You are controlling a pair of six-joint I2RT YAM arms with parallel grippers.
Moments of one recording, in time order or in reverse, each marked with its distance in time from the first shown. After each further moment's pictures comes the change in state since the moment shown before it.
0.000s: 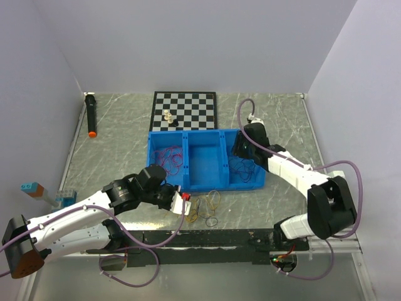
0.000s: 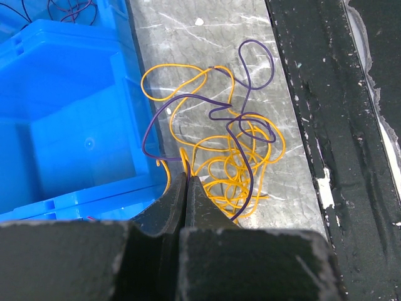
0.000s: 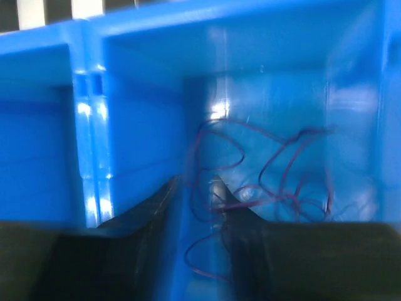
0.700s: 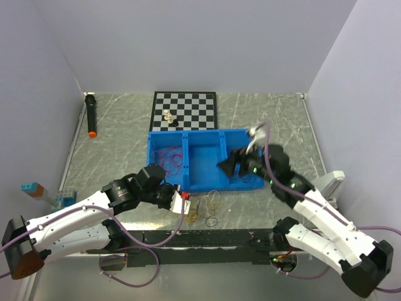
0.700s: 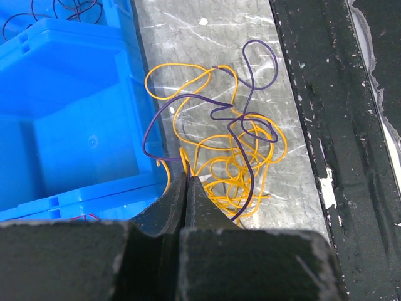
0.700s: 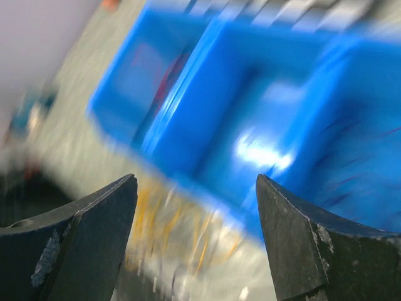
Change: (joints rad) left arm 0.008 -0.006 0.001 0.000 0.000 -0.002; right arm 0.158 -0.533 -0.095 -0.052 -0.254 -0.085
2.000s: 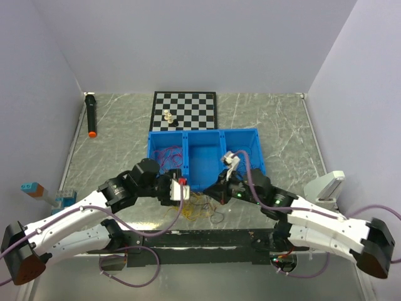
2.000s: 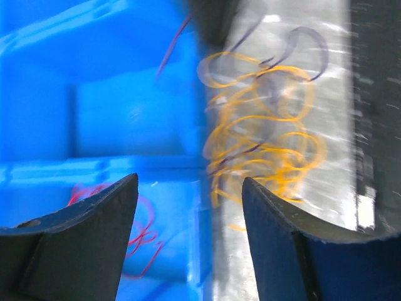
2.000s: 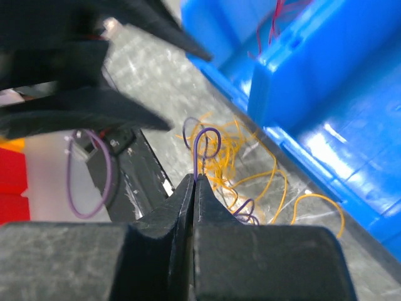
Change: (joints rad) left arm 0.067 -0.022 0.002 0.066 -0.078 -0.096; right arm 0.407 -0.001 -0.285 0.303 -0.007 0.071
